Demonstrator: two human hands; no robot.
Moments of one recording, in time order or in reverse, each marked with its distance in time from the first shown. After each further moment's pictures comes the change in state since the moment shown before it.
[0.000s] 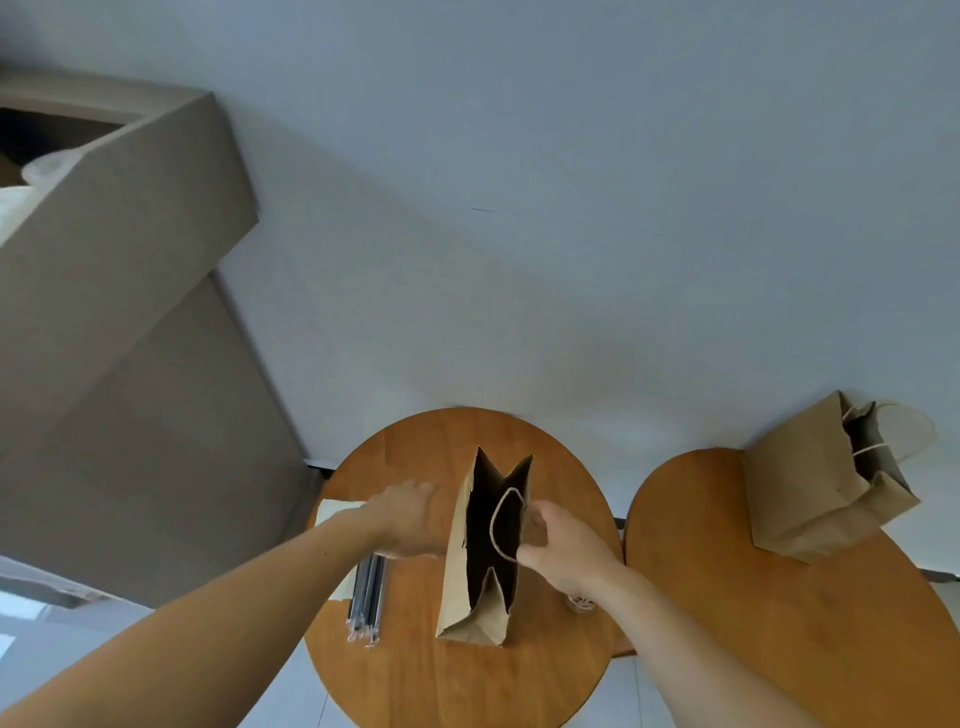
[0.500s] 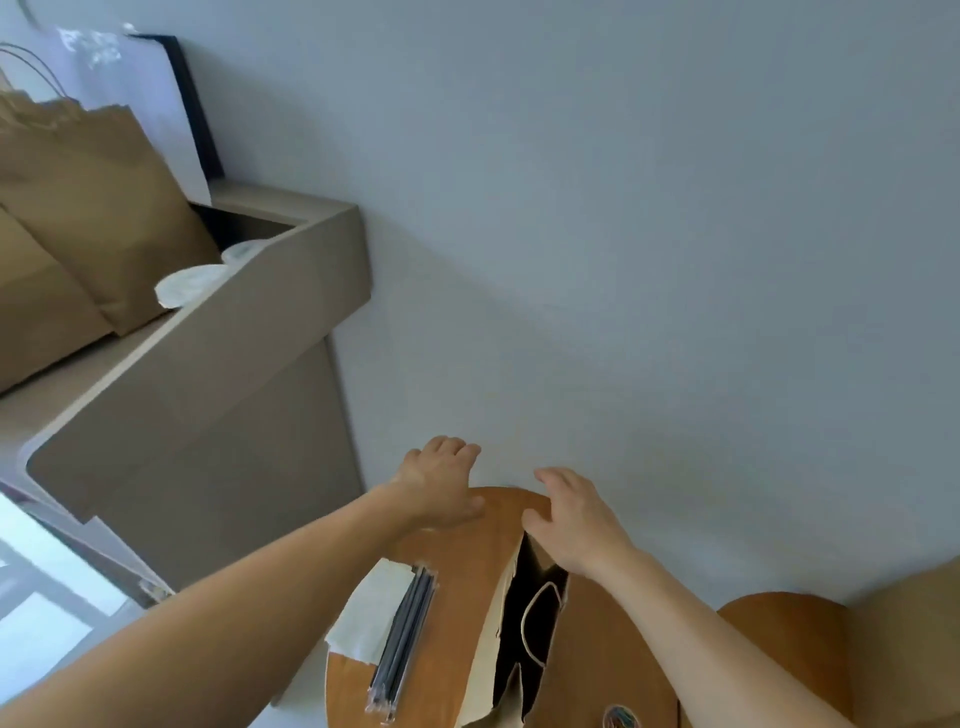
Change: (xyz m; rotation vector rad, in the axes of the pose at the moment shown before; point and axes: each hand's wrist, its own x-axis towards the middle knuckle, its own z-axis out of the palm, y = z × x) left_hand -0.035 0.033 -0.112 0.183 0.490 -0.103; right_hand 0.035 -0.101 -0.079 -0.296 0.206 -0.415
